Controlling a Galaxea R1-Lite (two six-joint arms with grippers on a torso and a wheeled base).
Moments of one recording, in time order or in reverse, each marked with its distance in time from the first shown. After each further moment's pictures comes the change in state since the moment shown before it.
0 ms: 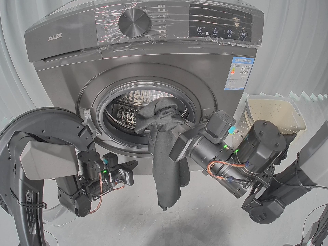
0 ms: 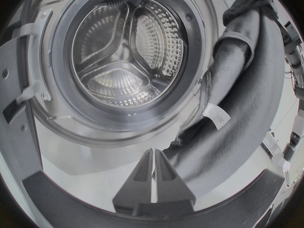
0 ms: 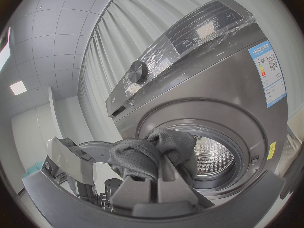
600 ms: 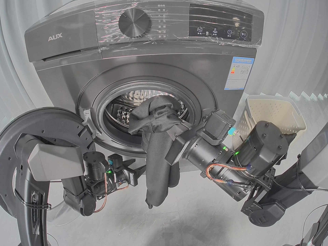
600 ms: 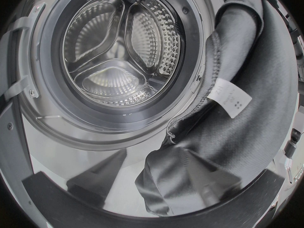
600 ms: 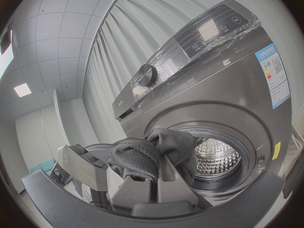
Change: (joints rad) left arm -0.014 0.049 -0.053 0.002 -0.025 0.013; right arm 0.028 -0.007 -0.003 -0.019 0.015 0.000
